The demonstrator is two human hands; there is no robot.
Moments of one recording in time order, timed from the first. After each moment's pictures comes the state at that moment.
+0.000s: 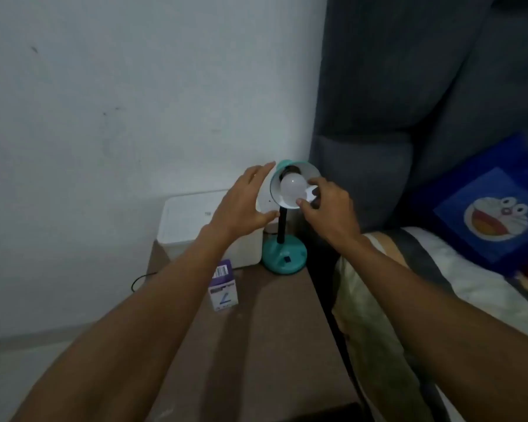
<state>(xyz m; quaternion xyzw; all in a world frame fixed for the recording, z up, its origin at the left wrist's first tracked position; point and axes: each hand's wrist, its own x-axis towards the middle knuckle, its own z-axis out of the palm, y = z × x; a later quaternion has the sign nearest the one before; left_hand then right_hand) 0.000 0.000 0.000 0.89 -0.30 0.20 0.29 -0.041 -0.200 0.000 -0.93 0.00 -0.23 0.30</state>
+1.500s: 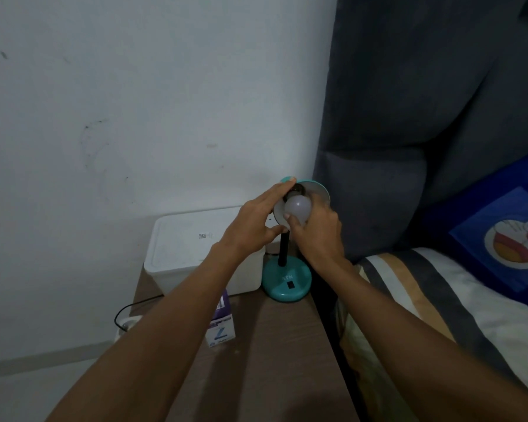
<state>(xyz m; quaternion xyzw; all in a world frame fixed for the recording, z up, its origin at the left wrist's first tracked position) 0.061 -0.018 -0.035 0.83 -0.38 0.17 0.38 0.010 -0.172 -0.029 -0.90 0.04 -0.25 0.35</state>
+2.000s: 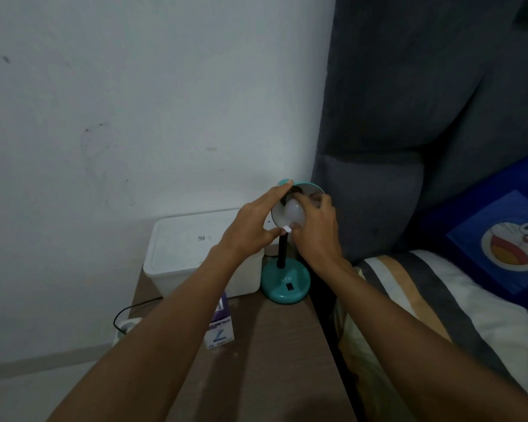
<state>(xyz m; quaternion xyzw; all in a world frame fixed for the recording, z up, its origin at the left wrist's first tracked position) 0.056 -0.018 -0.030 0.83 -0.37 0.17 0.37 0.009 -0.173 -0.024 -0.92 0.02 -0.24 0.31</state>
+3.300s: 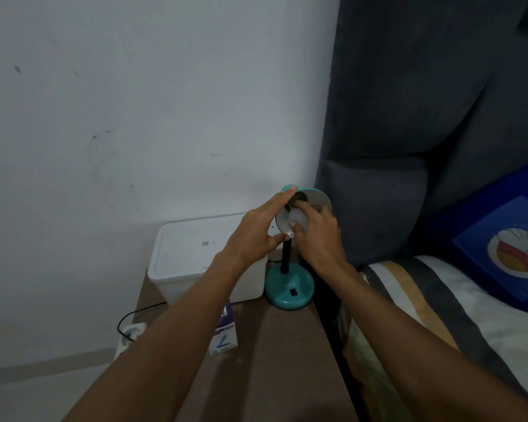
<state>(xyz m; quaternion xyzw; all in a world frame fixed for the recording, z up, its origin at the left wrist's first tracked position) 0.055 -0.019 -0.031 0.84 -0.37 0.17 0.36 0.009 -0.172 -0.018 -0.92 0.02 -0.20 0.35</state>
